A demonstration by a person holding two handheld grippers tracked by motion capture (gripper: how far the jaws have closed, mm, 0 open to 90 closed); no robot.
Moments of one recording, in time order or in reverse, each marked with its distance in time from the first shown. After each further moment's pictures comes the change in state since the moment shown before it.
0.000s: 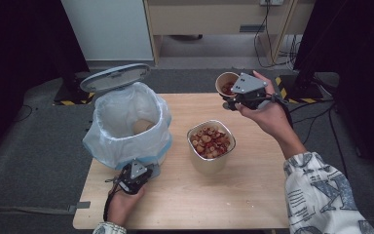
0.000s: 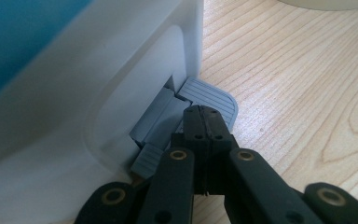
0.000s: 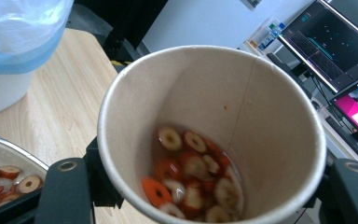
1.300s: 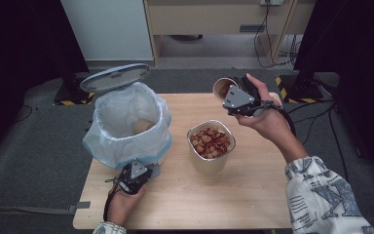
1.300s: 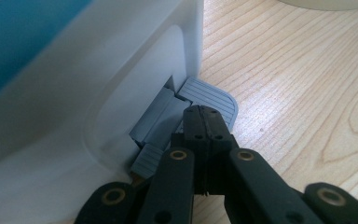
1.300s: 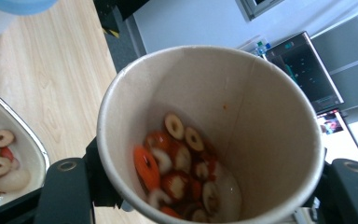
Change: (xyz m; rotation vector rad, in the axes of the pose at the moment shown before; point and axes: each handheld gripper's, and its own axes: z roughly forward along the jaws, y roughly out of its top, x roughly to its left) left arm 0.000 0.000 0.000 -0.001 0.001 0.000; right arm 0.021 0.009 -0.006 0.055 -0.071 -0.318
